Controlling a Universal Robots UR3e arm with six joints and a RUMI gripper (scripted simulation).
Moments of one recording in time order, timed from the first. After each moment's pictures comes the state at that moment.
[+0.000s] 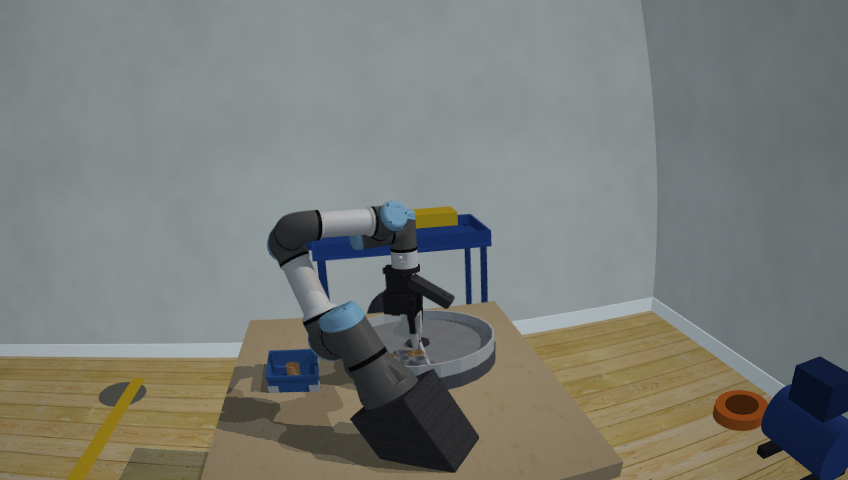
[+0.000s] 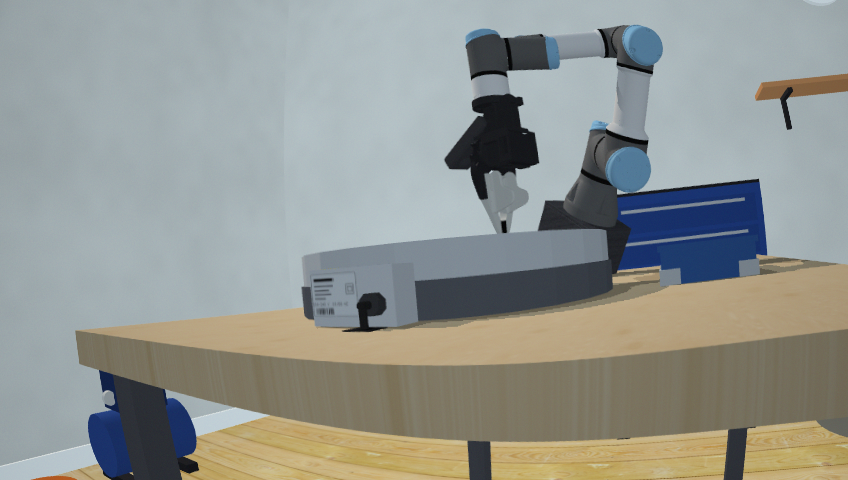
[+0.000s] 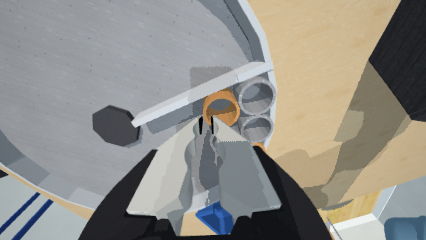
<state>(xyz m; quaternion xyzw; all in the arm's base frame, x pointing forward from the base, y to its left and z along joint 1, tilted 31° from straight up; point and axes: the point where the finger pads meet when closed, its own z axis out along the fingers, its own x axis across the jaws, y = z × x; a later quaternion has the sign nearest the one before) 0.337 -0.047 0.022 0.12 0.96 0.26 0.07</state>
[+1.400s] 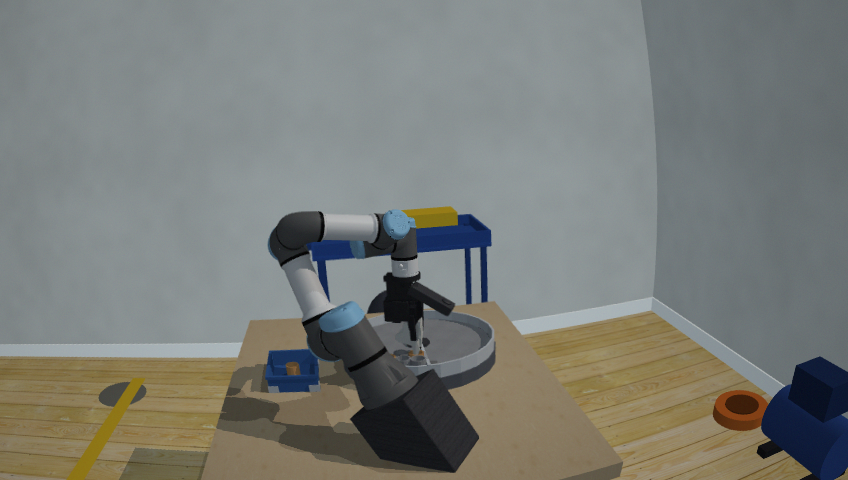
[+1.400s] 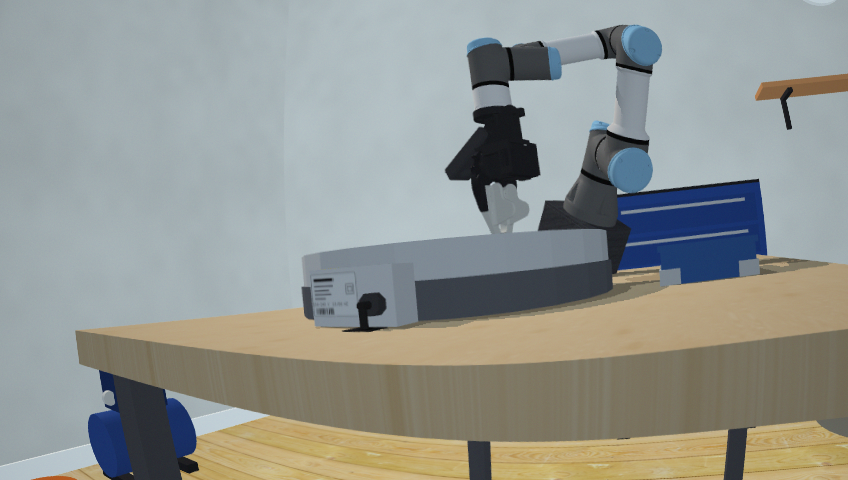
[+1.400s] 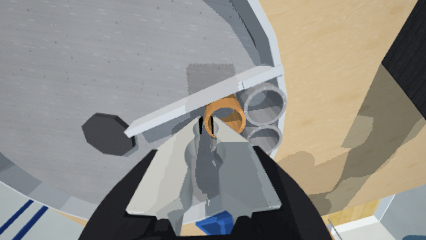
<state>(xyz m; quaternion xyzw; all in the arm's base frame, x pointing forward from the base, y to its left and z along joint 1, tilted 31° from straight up) 0.342 -0.039 0.005 0.12 0.96 0.26 0.07</state>
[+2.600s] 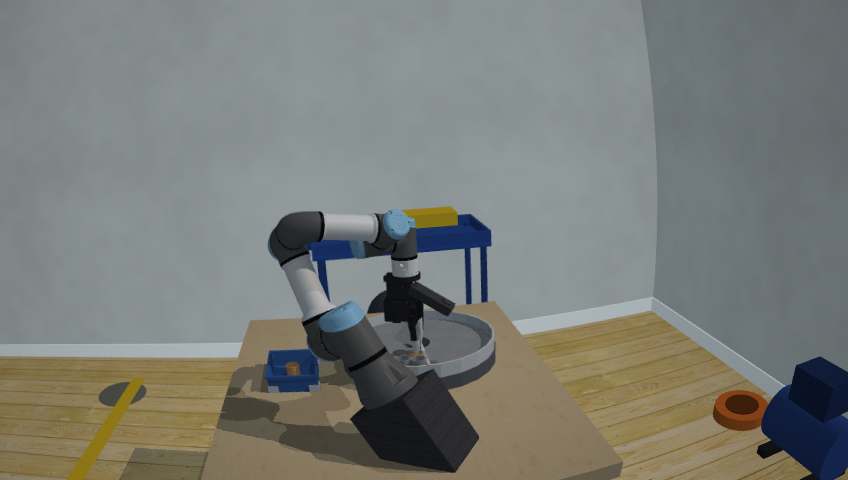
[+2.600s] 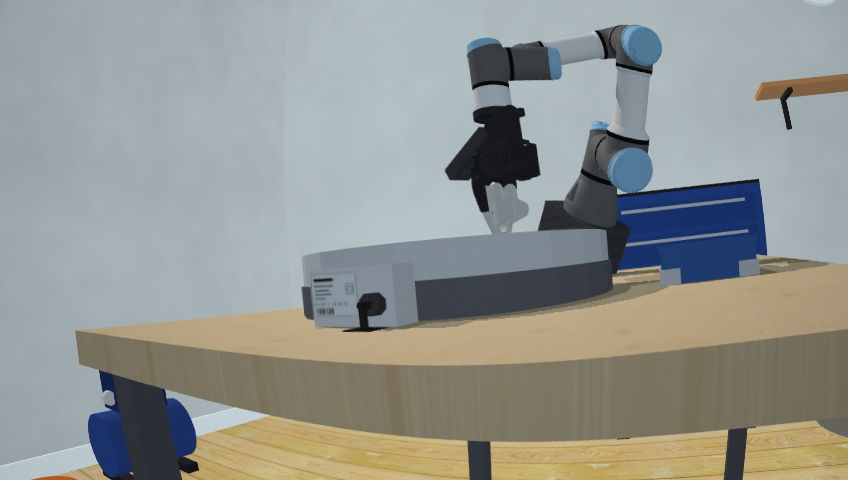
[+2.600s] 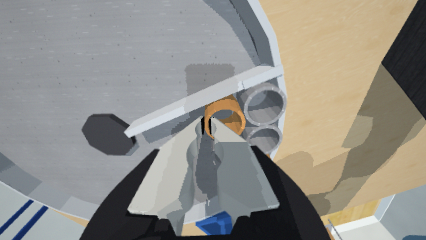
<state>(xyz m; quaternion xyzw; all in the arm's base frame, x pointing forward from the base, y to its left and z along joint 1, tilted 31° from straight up) 0.342 -0.039 0.005 0.12 0.96 0.26 0.07</state>
